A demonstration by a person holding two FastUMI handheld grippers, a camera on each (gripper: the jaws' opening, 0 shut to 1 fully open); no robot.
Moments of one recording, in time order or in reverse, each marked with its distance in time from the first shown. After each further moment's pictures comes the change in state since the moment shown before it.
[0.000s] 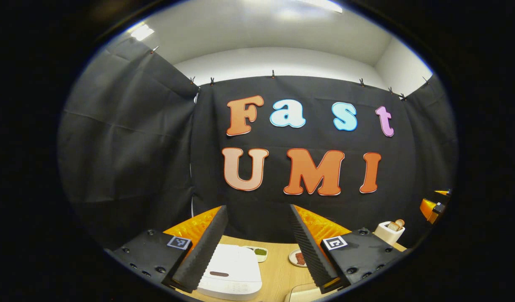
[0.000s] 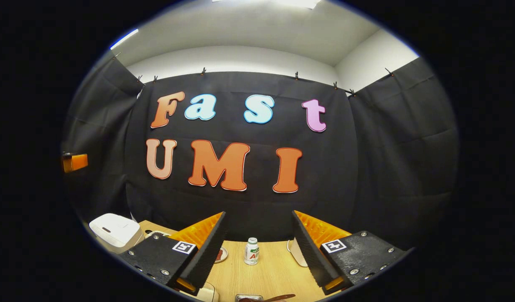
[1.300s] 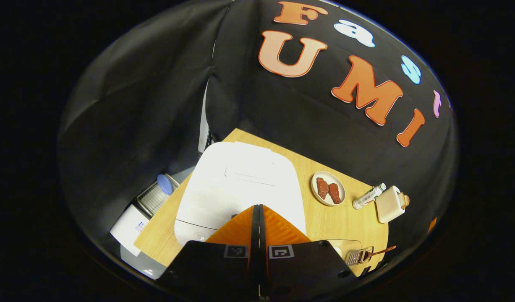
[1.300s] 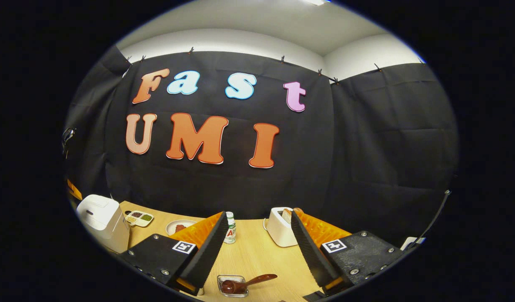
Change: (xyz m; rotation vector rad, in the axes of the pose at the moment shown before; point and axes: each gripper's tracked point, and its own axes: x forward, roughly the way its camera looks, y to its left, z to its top) left arm 0.041 0.082 -0.257 -0.248 0.869 0.044; right arm -0.038 -0.037 -0.061 -0.049 0.165 -0.179
